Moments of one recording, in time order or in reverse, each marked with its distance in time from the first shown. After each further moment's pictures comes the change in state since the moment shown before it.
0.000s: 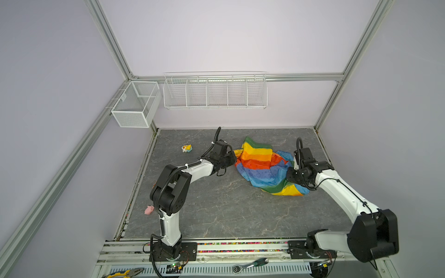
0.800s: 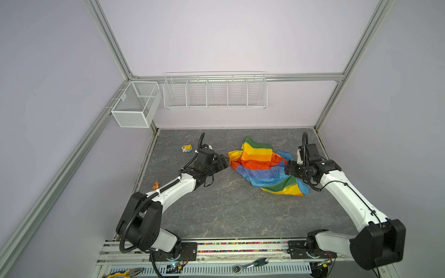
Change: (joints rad) left arm 0.031 -0.377 -0.309 -0.048 -0.131 -0.010; right arm -0.008 -0.061 0.048 0.010 -0.006 0.005
